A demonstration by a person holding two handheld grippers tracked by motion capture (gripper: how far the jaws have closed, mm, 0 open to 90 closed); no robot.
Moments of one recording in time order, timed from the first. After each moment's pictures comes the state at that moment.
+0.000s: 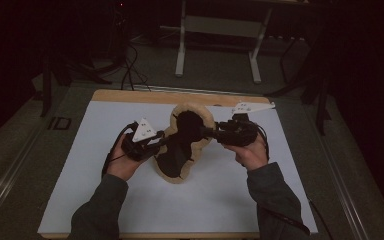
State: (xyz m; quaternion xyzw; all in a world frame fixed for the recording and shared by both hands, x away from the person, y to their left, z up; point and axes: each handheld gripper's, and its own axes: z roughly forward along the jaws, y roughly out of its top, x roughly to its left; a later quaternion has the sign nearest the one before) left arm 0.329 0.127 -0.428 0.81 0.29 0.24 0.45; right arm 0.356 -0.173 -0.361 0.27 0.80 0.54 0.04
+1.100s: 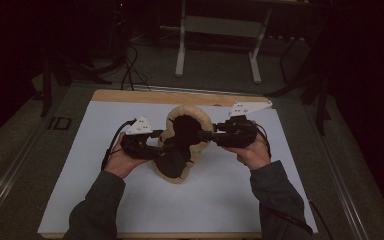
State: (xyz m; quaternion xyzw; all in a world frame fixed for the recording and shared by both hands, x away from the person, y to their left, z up) left arm 0.340 0.135 -0.430 0.82 0.27 0.15 0.49; right arm 0.351 -0.168 -0.353 0.21 0.82 0.52 0.04
